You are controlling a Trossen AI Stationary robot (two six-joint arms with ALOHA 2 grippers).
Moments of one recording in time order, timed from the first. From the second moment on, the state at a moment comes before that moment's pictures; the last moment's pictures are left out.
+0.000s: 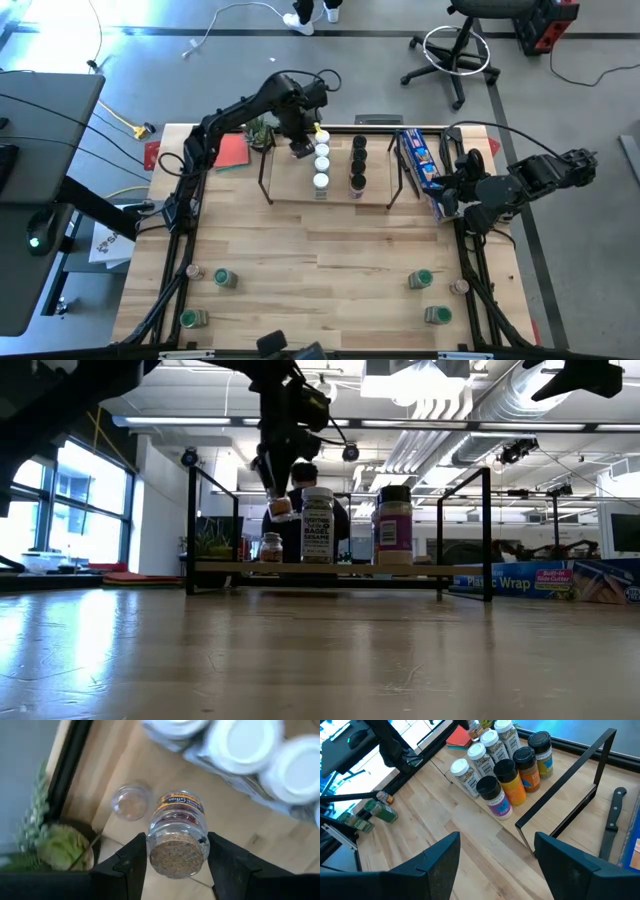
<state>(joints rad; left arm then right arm) 0.54 2.16 2.25 -1.57 -0.01 0.09 0.40 0.71 1.05 -1.13 0.63 1.03</state>
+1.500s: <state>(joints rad) 0.50 2.16 2.02 -1.43 -0.09 0.32 0.40 0.71 1.05 -1.13 0.64 1.03</state>
